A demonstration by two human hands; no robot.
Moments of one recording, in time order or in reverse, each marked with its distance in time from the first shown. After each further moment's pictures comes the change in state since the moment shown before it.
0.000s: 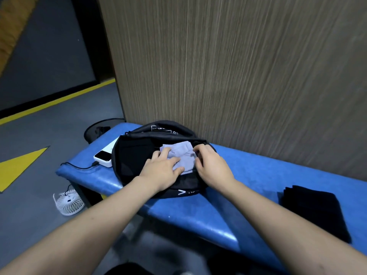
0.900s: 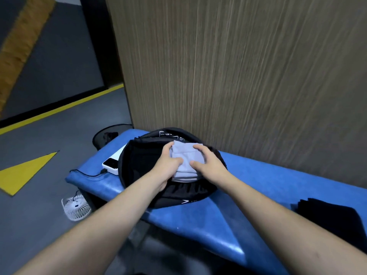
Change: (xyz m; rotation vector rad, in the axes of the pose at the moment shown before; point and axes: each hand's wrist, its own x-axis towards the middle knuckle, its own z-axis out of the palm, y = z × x) left_hand 0.020 0.000 -0.019 -1.241 0.056 -0.350; right_hand 0.038 -0.005 0.019 0.566 -0.145 0.170
